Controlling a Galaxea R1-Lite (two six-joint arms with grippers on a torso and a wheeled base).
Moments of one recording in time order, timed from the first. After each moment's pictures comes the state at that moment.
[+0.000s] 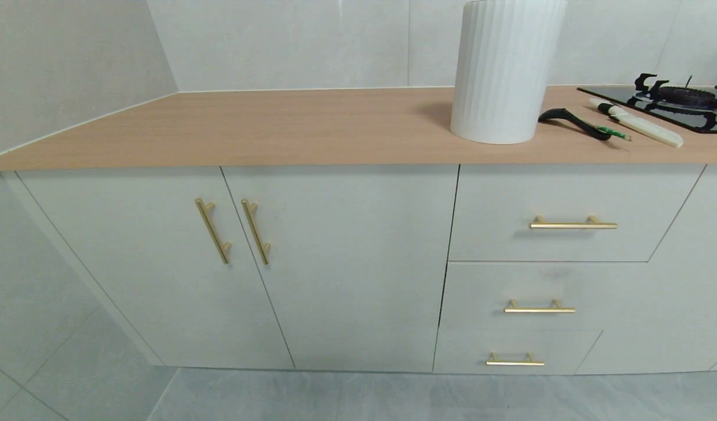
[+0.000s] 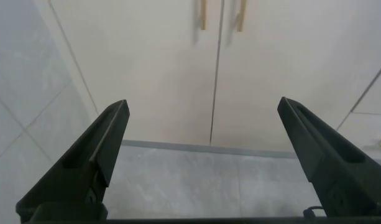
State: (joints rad) left arm 0.00 0.00 0.00 0.00 0.06 -0.01; right arm 0.00 0.00 0.00 0.00 -0.07 0.01
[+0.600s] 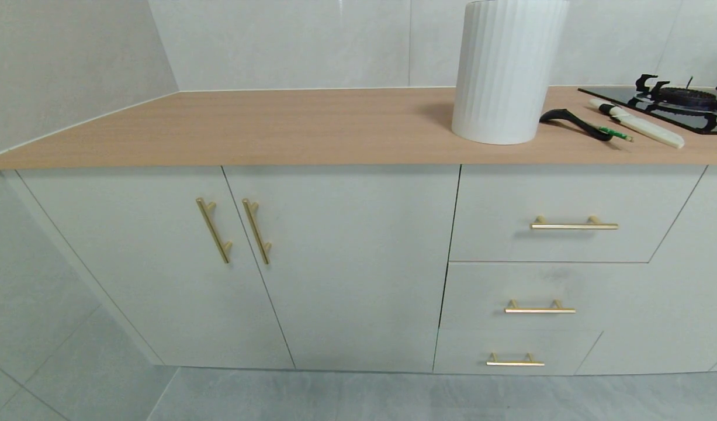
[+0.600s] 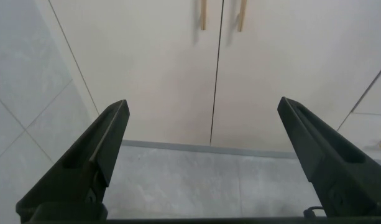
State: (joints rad) left arm 0.00 0.00 0.00 0.00 0.06 -0.01; right arm 0.00 0.00 0.00 0.00 -0.07 0.01
